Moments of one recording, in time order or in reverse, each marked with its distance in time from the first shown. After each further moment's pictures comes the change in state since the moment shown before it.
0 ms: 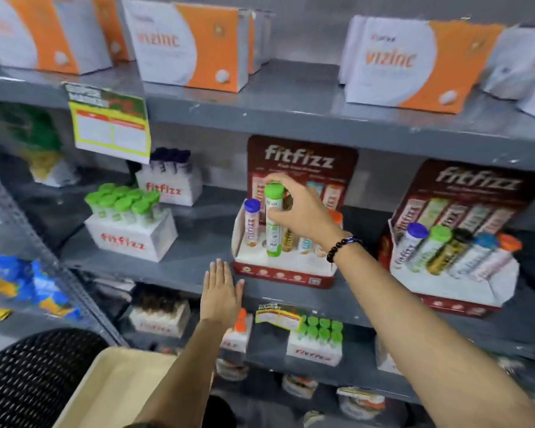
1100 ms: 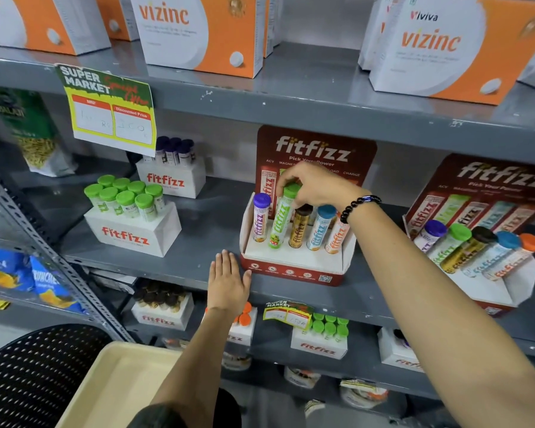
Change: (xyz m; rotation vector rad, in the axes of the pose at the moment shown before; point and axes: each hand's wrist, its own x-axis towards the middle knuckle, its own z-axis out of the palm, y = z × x) left_hand 0.026 -0.008 0.018 0.012 -0.023 -0.038; right_hand 0.054 -0.009 -0.017 -0.372 -0.411 0.171
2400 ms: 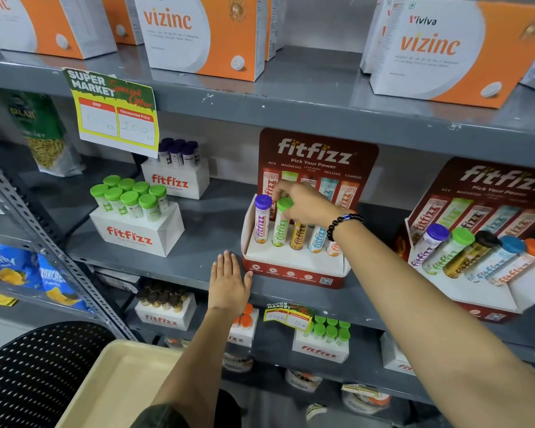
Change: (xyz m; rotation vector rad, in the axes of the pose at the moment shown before) left_hand -0.001 0.002 -0.004 -0.003 -0.048 -0.017; right_hand 0.010 0.014 0.041 0.110 0.052 0.037
